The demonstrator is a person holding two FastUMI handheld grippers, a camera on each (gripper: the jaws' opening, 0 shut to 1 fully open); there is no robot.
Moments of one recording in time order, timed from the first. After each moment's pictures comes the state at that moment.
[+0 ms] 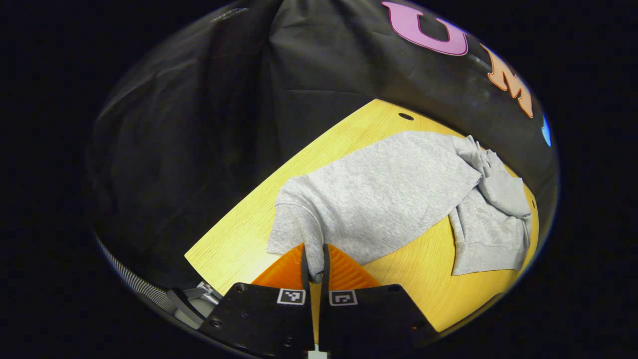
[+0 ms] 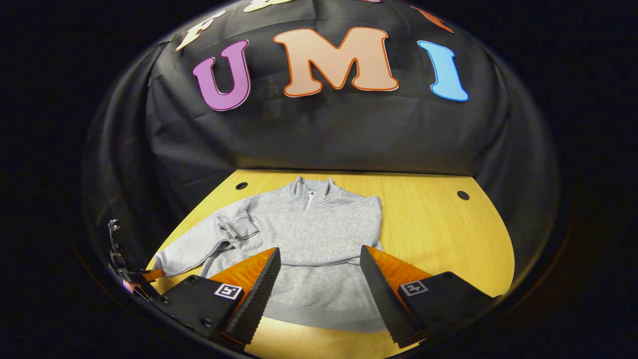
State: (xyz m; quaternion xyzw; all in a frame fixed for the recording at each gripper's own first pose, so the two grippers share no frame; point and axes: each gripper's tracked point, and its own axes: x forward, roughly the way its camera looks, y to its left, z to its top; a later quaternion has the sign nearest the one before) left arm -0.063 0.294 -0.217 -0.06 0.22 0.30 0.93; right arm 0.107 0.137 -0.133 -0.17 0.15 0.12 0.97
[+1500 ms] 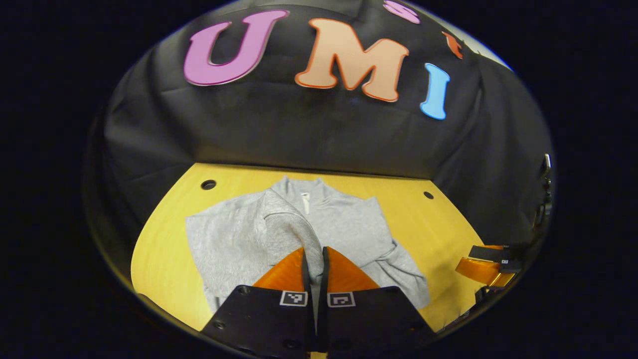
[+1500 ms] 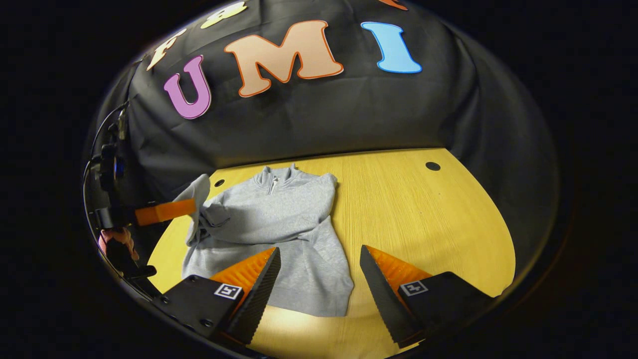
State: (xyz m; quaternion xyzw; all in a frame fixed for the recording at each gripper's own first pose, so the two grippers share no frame) left arm 0.152 -0.098 -0.097 0.08 0.16 -0.05 0.98; right arm 0.100 0.014 -0.132 -0.12 0.18 0.09 0.97
